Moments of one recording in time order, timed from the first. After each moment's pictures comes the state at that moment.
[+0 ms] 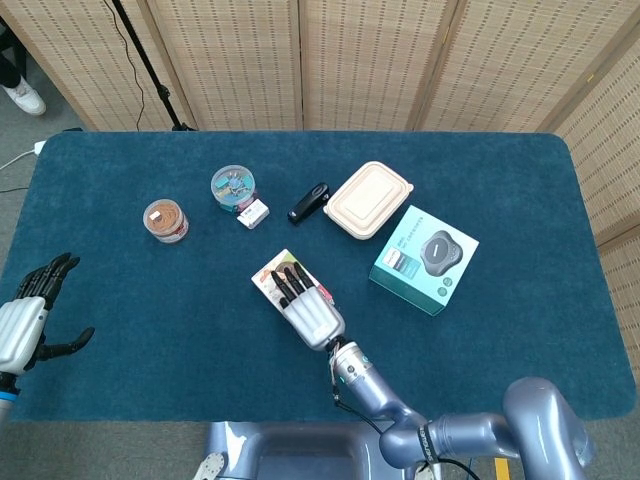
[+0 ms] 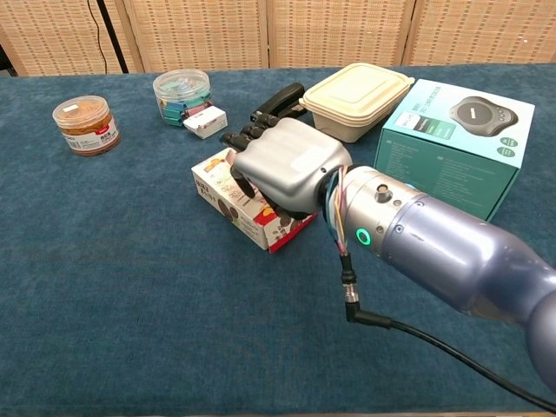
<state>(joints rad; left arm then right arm) -0.19 -0.86 -0.07 -2.02 1.35 1.29 -0.11 0.94 -1.90 0.13 -1.44 -1.07 1.11 -1.03</state>
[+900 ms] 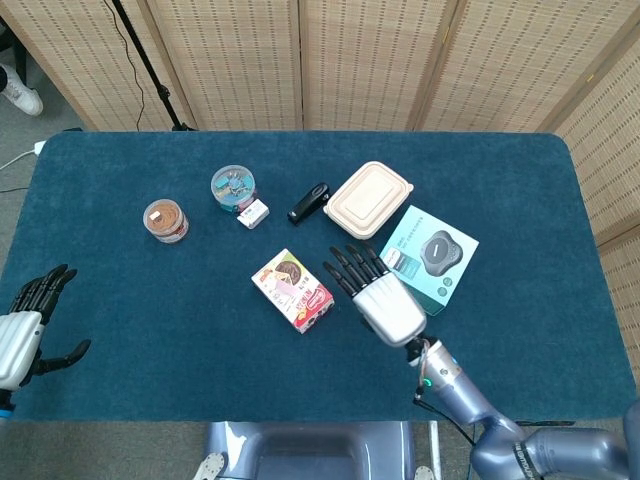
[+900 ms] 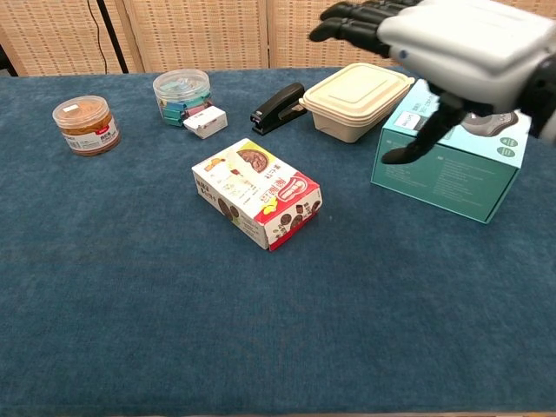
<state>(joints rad) -0.13 -0.89 -0.02 -1.98 1.47 1.37 -0.11 0.72 -1.44 0.03 -1.72 -1.45 1.33 -0.57</state>
